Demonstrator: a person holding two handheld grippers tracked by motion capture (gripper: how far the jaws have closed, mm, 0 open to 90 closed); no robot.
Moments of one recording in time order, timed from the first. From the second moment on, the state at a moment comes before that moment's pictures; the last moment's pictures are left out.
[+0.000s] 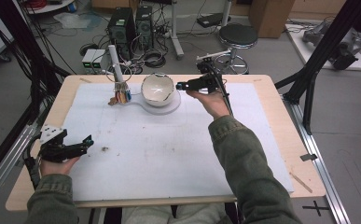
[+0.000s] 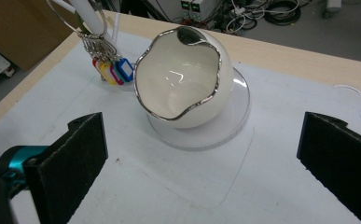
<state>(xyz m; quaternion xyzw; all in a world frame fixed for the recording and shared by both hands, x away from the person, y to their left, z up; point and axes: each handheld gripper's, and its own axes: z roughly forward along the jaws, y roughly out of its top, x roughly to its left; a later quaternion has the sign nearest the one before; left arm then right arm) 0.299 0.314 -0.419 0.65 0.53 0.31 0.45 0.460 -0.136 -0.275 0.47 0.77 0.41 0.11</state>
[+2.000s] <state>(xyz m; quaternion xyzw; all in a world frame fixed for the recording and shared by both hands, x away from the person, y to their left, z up) 0.299 0.313 -0.419 0.65 0.53 0.31 0.45 0.381 -0.249 -0.374 0.54 0.73 0.38 0.20</state>
